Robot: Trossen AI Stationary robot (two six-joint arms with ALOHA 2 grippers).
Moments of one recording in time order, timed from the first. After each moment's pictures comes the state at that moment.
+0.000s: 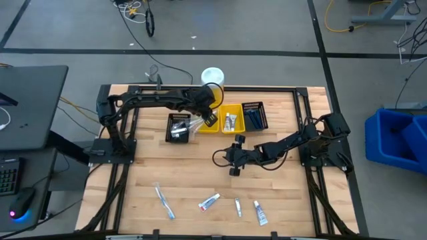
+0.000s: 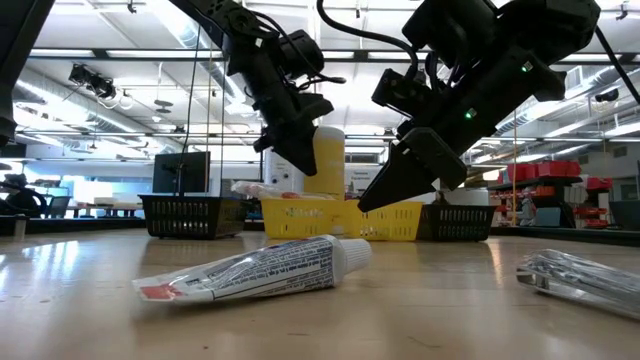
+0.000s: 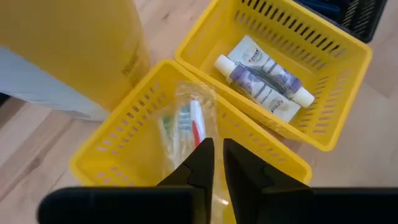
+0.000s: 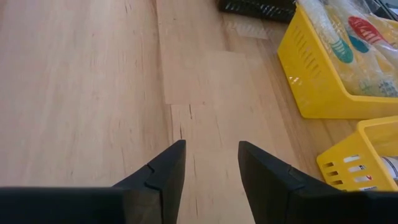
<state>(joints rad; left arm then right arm) 0.37 1.80 1.32 -0.46 -0.07 -0.26 0.22 1.76 0.80 0.19 0.44 0.06</state>
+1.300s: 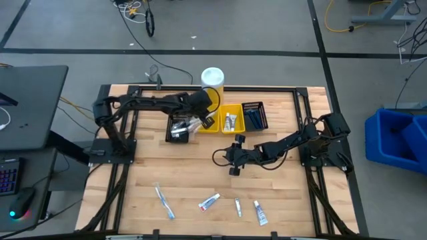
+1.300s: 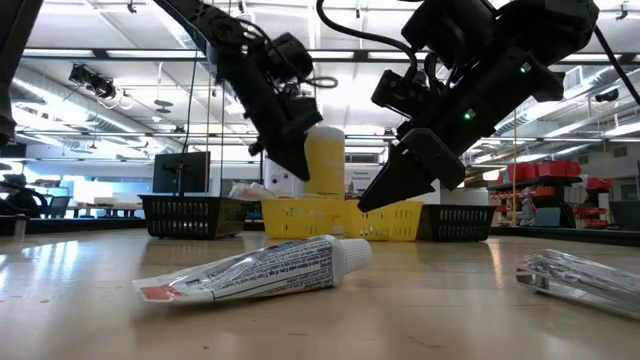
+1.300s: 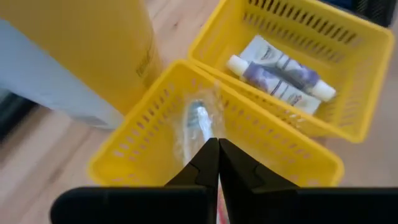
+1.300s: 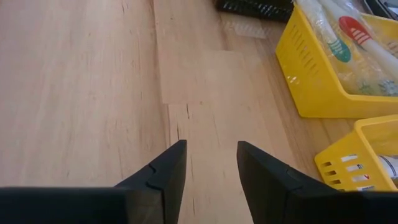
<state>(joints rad) 0.36 1.75 1.17 -0.29 -0.13 -0.17 0.22 1.76 0.80 0.19 0.44 0.06</state>
